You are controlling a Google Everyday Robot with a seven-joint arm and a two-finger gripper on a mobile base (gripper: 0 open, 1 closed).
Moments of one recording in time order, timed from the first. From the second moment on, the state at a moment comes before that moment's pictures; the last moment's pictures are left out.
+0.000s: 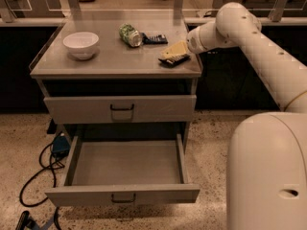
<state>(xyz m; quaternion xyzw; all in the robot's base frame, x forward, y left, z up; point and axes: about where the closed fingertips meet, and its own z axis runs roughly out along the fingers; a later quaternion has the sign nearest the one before) 0.850 -0.121 0.846 -0.29 0.84 0.16 0.43</state>
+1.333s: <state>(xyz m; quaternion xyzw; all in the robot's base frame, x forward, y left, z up) 0.831 -0.103 0.846 -0.31 0.82 0.20 0.44</state>
